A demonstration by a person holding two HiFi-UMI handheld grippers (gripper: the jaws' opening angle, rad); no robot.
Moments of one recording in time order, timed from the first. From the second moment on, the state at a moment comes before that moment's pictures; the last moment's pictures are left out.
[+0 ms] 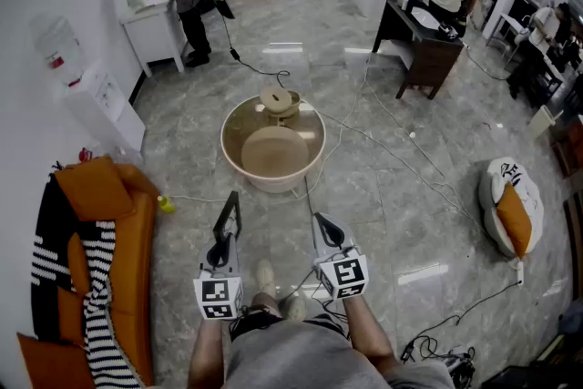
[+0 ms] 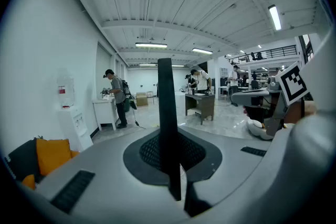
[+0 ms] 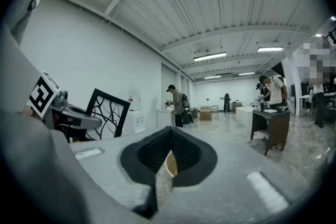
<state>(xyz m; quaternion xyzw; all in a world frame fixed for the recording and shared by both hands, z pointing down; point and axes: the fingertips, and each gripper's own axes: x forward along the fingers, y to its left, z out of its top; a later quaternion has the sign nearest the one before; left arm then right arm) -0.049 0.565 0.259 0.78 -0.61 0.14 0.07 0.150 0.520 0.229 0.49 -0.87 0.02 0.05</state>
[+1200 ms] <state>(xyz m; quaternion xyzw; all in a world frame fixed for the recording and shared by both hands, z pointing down) -0.148 0.373 0.257 0.79 -0.60 0.13 0.09 0.052 0.334 0.234 0.49 -0.87 0.05 0.06</state>
